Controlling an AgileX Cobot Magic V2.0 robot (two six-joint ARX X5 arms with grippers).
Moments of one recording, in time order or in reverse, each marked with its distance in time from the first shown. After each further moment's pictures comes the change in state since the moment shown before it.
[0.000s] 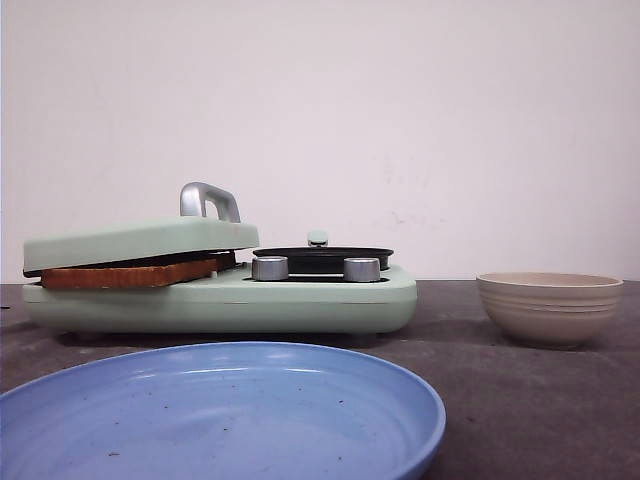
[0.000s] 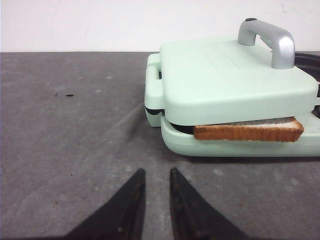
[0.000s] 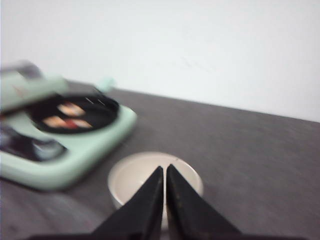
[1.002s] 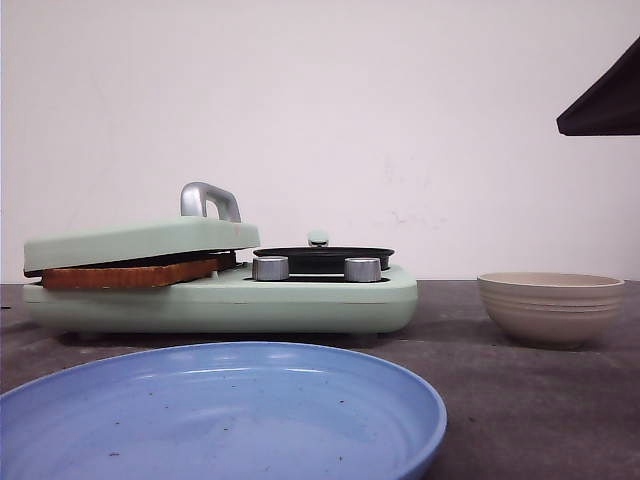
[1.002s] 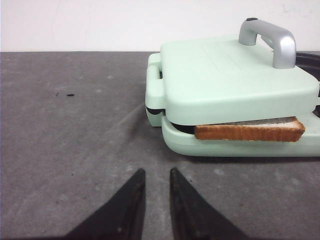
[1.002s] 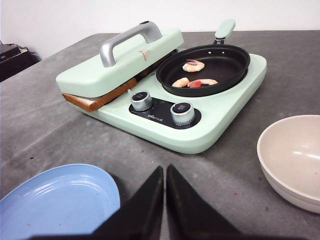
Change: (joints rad) left arm 0.000 0.000 0.000 0.000 0.000 0.000; right arm 0.303 0.391 0.163 0.045 -0.143 0.298
